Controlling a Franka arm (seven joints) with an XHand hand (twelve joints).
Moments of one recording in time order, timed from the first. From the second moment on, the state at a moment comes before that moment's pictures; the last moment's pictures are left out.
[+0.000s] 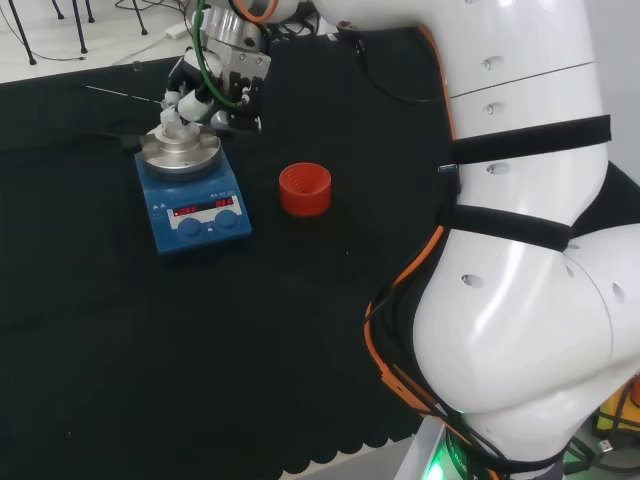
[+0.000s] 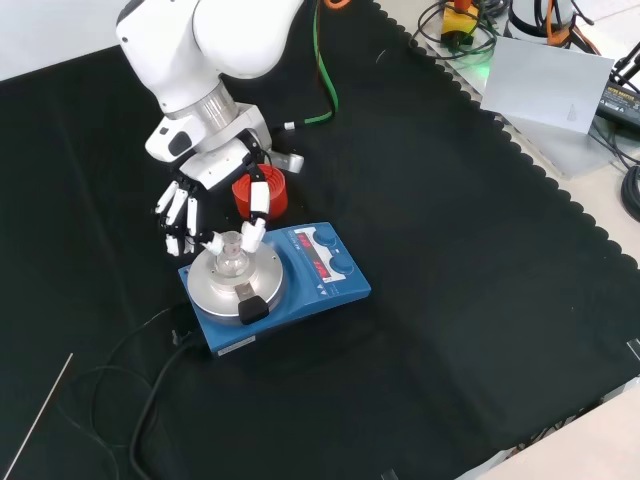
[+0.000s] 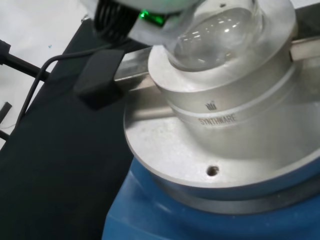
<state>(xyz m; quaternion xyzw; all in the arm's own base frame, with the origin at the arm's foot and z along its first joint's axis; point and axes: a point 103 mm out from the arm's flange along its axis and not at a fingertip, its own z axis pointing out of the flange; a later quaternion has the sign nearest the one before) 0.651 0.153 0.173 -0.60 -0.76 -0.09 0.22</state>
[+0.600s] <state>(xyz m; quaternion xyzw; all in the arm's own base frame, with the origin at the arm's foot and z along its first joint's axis) 0.652 0.148 0.174 -0.60 -0.76 -0.05 0.23</state>
